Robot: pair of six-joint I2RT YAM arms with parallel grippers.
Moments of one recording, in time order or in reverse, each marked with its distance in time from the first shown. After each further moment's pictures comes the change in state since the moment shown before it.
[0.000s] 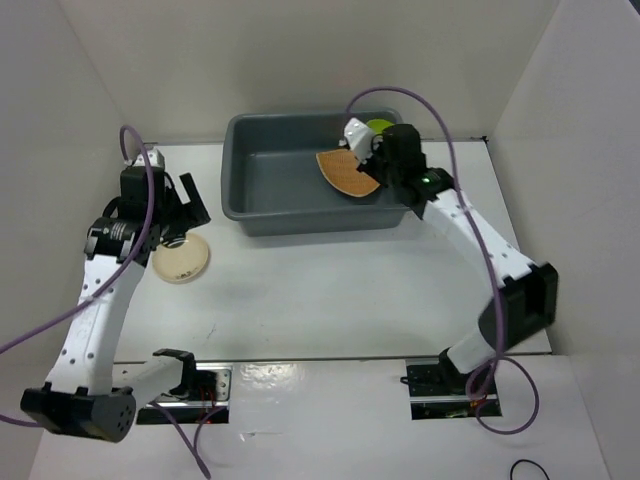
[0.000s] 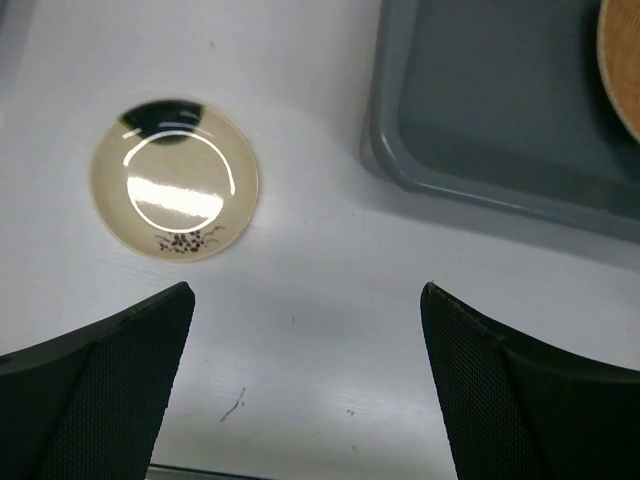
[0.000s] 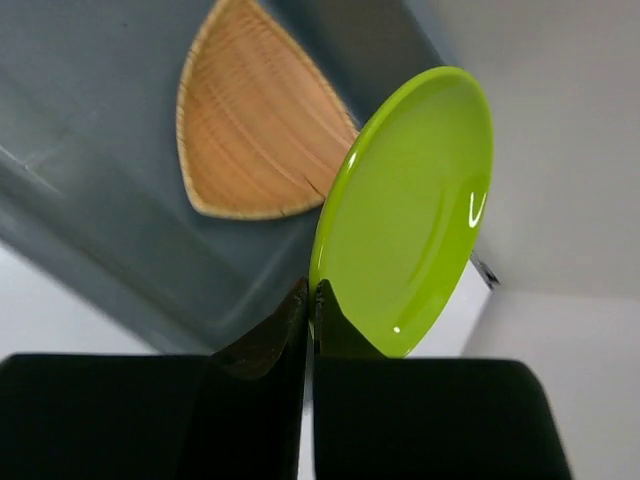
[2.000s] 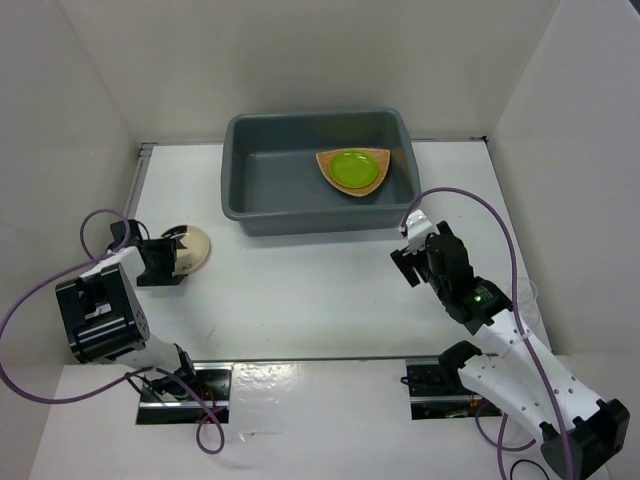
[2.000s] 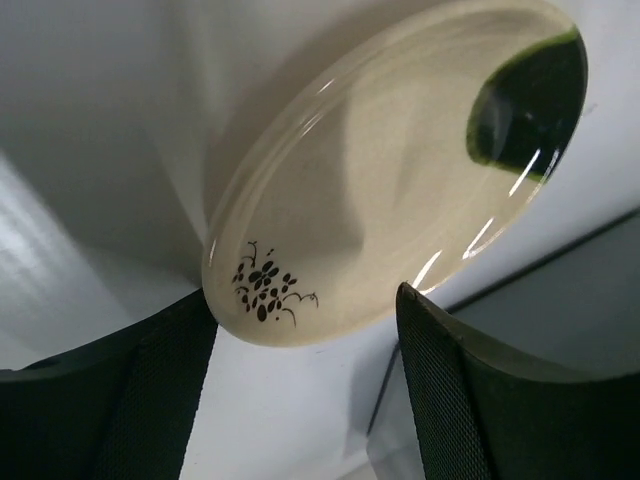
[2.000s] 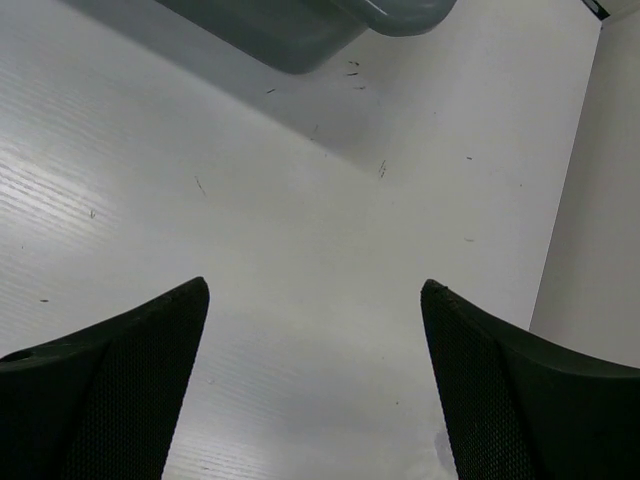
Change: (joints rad) left arm 0.561 0.444 -0.569 0.555 0.381 -0.805; right arm 0.061 -0.766 -0.798 -0.064 0.225 0.356
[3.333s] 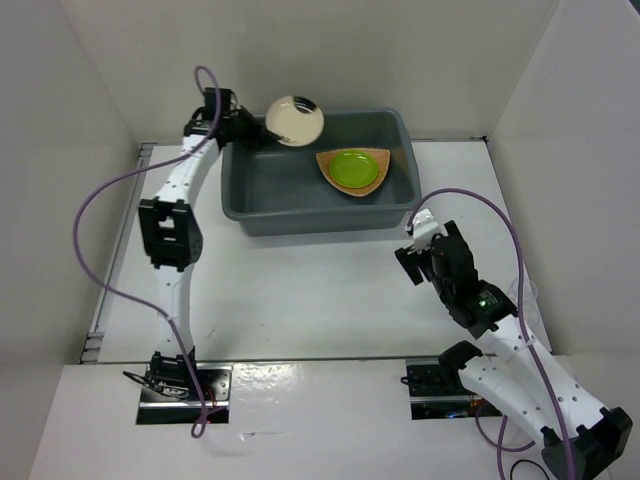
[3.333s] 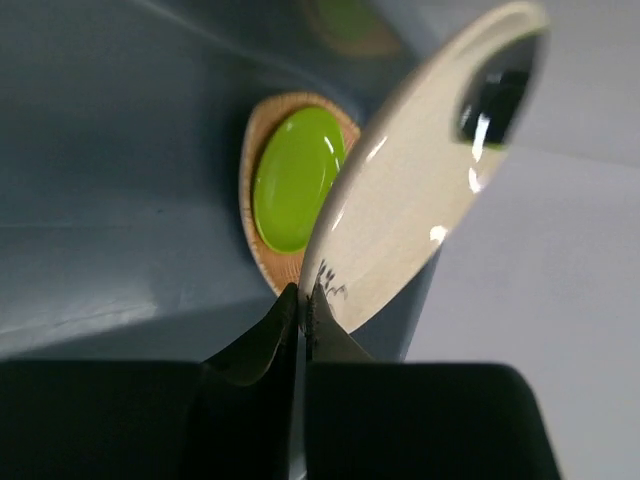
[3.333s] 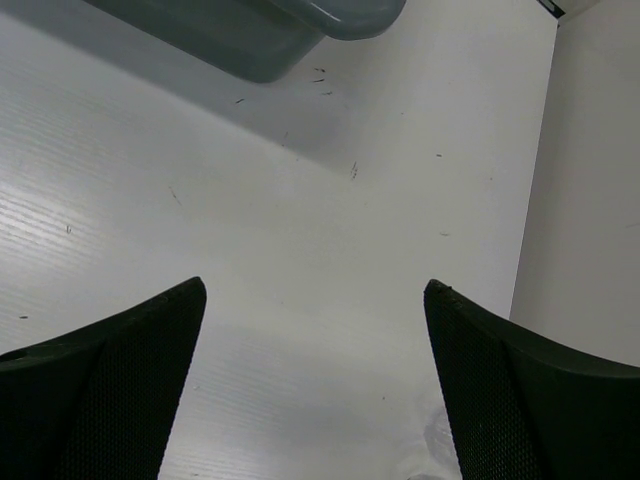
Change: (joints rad) left arm -0.521 0.729 1.450 -0.140 0.280 0.192; right arm 0.000 -0.038 -0.001 0.007 0.055 0.008
